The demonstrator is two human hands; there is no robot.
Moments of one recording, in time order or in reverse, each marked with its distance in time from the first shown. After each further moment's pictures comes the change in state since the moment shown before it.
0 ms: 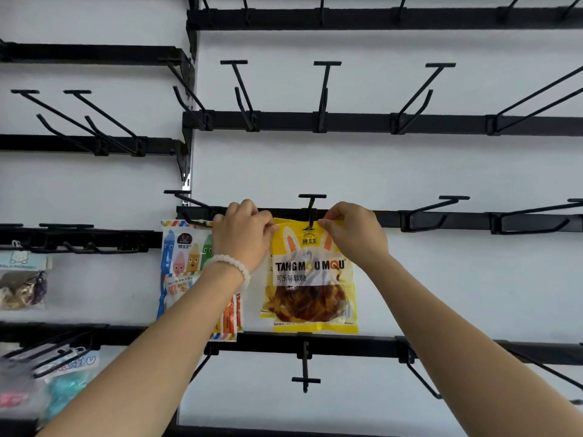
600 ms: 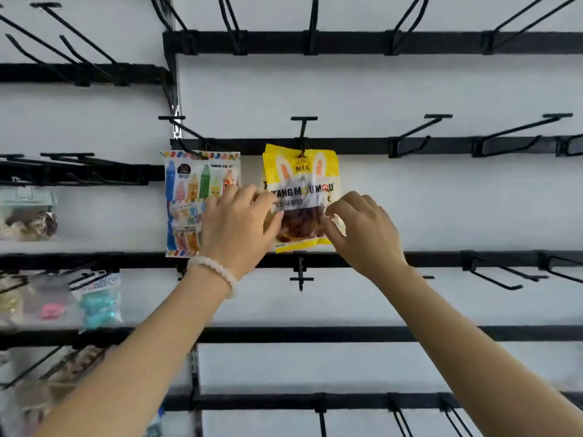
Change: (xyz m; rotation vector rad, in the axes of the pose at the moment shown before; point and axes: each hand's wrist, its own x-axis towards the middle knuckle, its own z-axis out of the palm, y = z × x) left_hand -0.104 0.017 -0.040 -0.017 0.063 0.230; right_hand -0.125 0.024 -0.004 -0.328 0.101 -0.356
